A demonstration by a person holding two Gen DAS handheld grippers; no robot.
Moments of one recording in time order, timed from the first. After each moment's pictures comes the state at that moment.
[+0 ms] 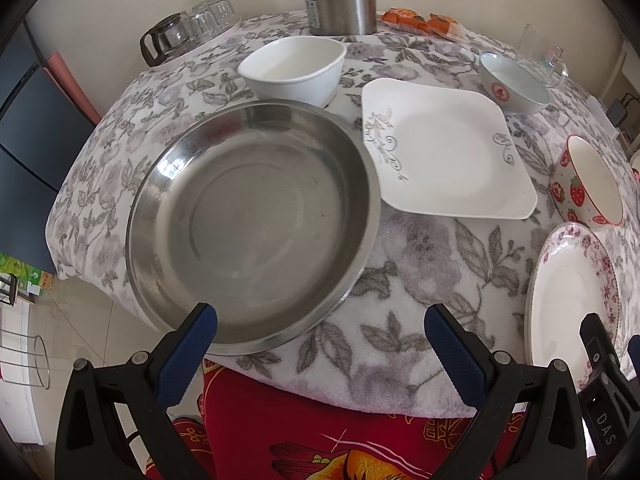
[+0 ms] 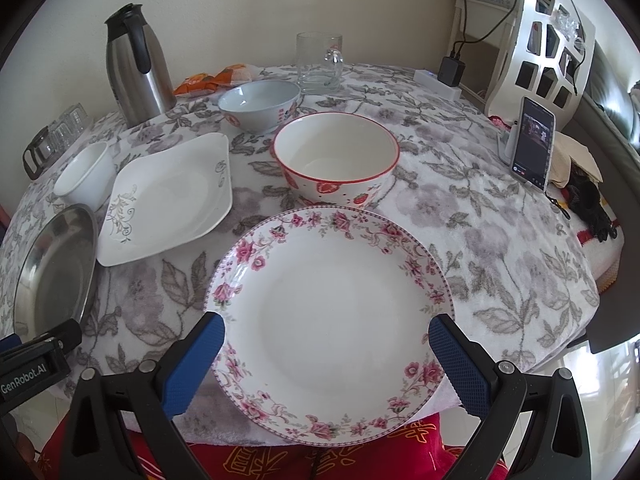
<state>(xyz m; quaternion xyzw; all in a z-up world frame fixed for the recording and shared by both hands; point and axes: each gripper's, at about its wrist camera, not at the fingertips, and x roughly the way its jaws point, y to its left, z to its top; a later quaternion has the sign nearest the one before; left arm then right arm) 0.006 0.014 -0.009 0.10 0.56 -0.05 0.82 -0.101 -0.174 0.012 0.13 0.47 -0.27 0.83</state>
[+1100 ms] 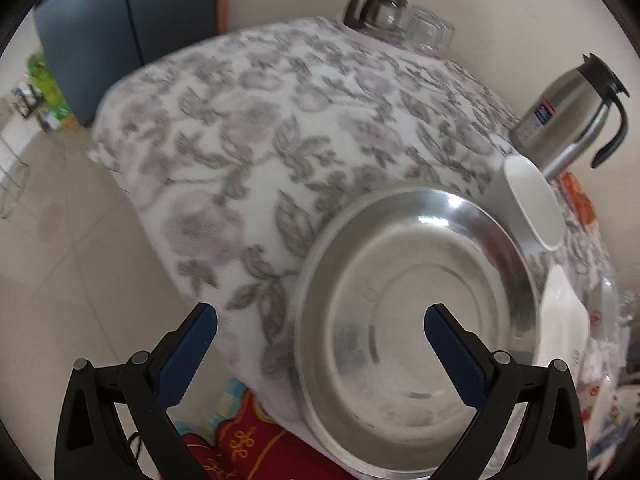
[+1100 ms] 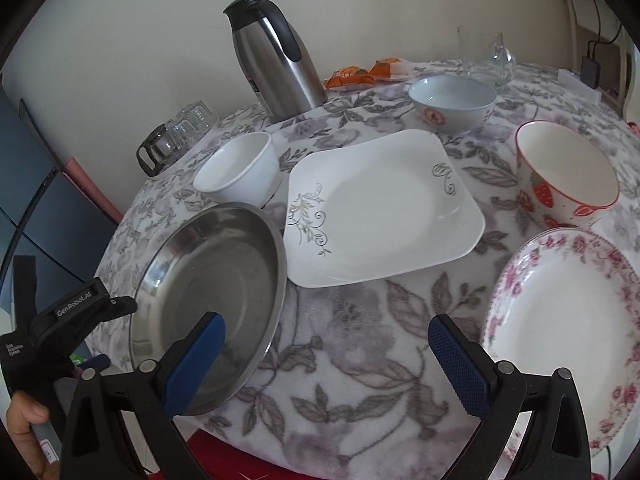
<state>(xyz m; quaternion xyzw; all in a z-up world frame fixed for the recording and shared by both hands) 0.075 0.191 -0.020 -0.17 0.54 0.11 0.82 -0.018 -0.089 0.007 0.23 0.43 -0.05 0.87</state>
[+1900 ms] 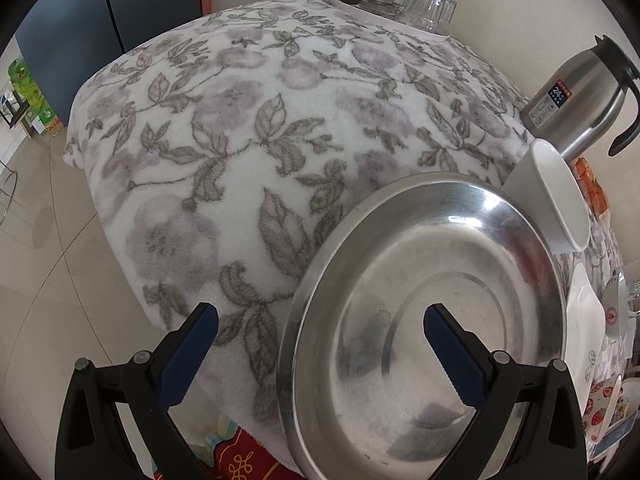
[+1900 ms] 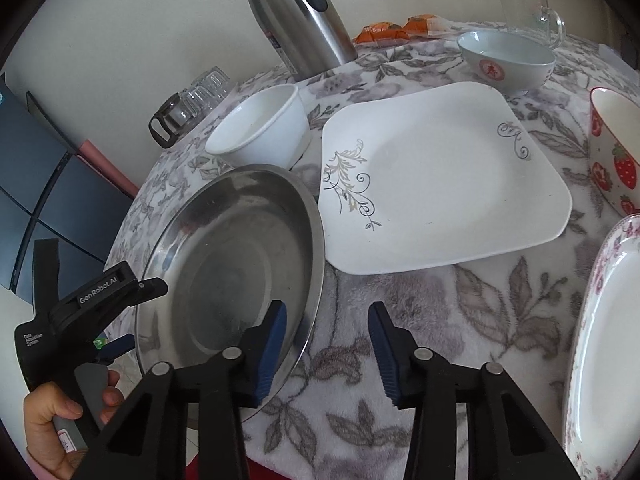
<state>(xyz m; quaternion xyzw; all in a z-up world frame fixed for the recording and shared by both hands) 0.105 0.195 -0.051 -0.16 0.56 0.10 0.81 0.019 -0.071 -0.028 0.25 0.47 0.01 0.85</state>
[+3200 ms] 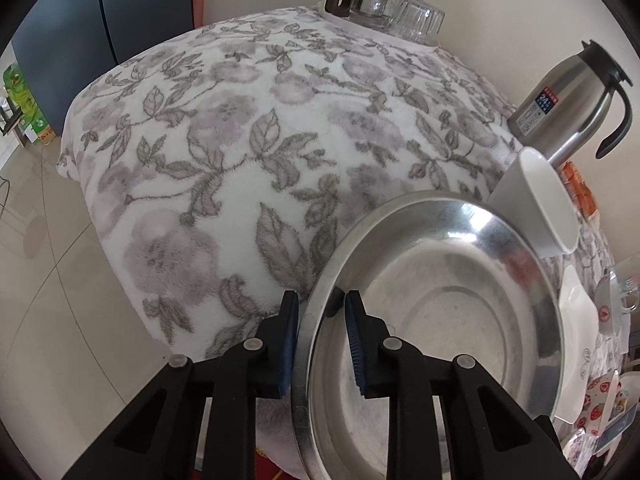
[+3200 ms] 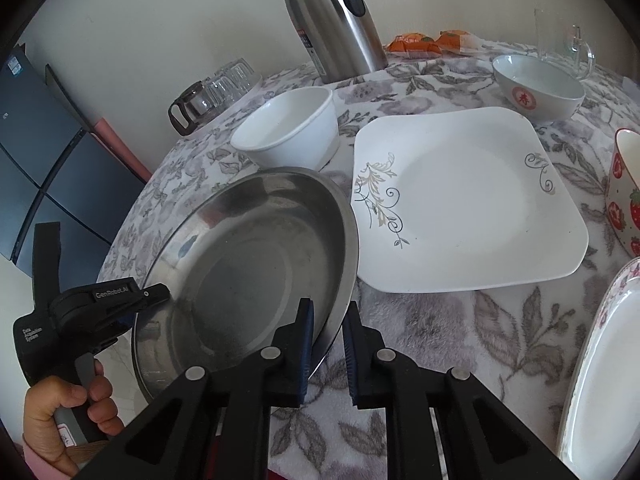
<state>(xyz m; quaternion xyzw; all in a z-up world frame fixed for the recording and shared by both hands) 0.101 0.199 -0.044 -0.16 0.54 0.08 0.82 0.024 -0.059 -0.016 0.21 0.46 0.04 0.86</state>
